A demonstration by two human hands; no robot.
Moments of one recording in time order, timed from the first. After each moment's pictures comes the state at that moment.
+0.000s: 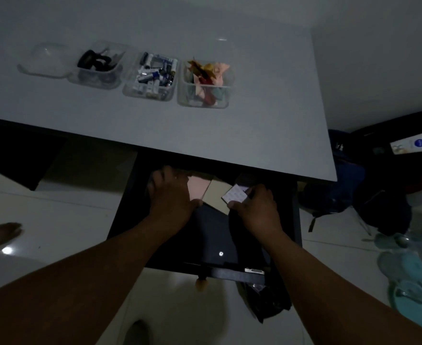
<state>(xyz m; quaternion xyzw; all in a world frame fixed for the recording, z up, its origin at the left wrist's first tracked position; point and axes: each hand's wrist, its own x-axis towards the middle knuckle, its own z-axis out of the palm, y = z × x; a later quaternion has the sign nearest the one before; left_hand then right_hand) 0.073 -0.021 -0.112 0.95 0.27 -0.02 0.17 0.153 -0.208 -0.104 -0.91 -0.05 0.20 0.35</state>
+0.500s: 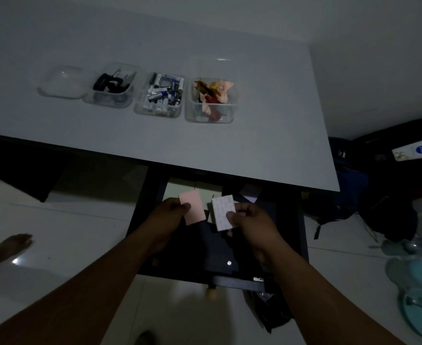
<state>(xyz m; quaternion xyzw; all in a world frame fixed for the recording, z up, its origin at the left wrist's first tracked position) 0.045 0.001 -0.102 0.59 0.41 -0.07 0.69 0.129 -0.186 -0.090 -0.72 0.09 0.35 0.59</state>
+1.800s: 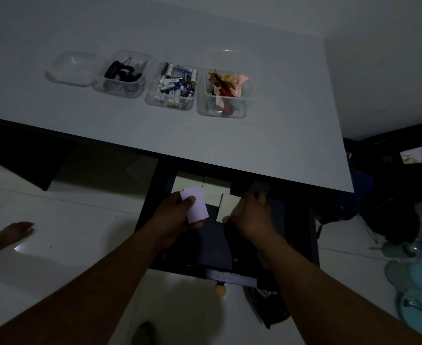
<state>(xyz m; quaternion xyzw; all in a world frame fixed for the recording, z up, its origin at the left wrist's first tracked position) 0.040 0.005 -0.105 0.45 0.42 -0.04 0.79 0.138 -0.161 -0.103 -0.94 -0.09 0.27 0.20</state>
